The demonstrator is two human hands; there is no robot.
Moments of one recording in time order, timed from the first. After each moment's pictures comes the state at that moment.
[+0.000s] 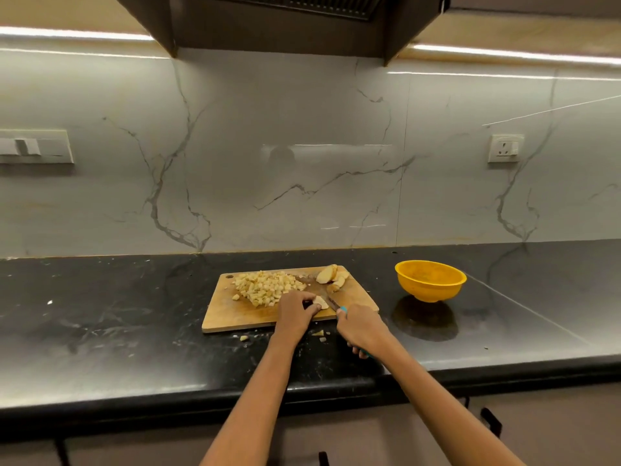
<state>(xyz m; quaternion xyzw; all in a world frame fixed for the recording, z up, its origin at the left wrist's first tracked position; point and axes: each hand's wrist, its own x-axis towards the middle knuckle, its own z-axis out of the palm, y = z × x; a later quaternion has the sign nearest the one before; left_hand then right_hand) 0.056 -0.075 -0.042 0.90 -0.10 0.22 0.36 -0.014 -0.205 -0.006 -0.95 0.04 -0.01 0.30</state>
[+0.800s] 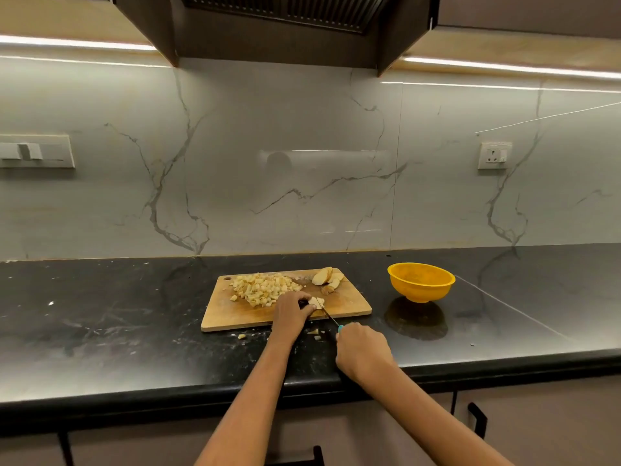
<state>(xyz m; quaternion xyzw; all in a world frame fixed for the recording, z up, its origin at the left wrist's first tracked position) 0.051 -0.077 -0.041 0.90 -0.09 0.22 0.36 -0.068 -0.200 -0.007 -1.00 -0.02 -0.05 0.06</state>
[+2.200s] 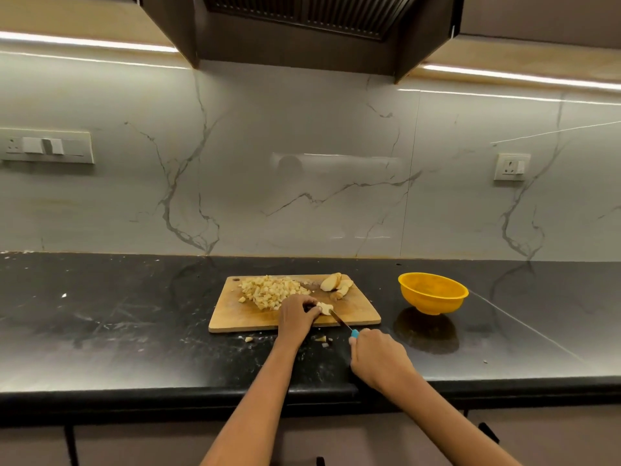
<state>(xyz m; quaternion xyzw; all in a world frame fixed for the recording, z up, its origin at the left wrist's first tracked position) 0.054 -0.075 -0.044 0.88 -0.07 0.25 0.40 -0.066 -0.213 -0.009 -0.99 0.00 -0.08 0.13</state>
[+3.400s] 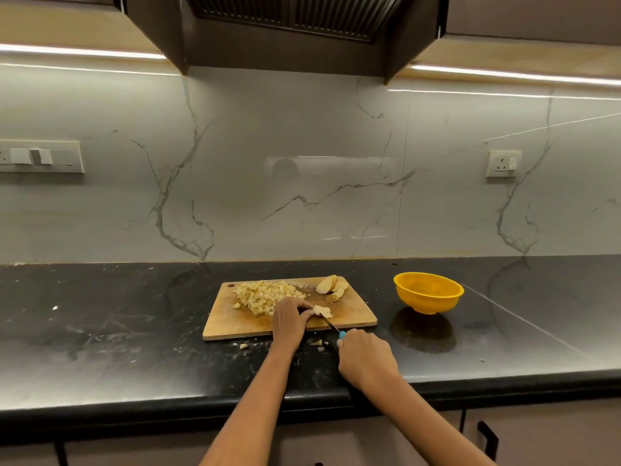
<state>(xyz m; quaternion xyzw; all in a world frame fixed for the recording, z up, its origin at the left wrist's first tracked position) 0.060 -0.075 -0.041 0.89 -0.06 0.27 0.37 -0.057 -0.200 -0.012 -0.99 -0.01 -0.10 0.07</state>
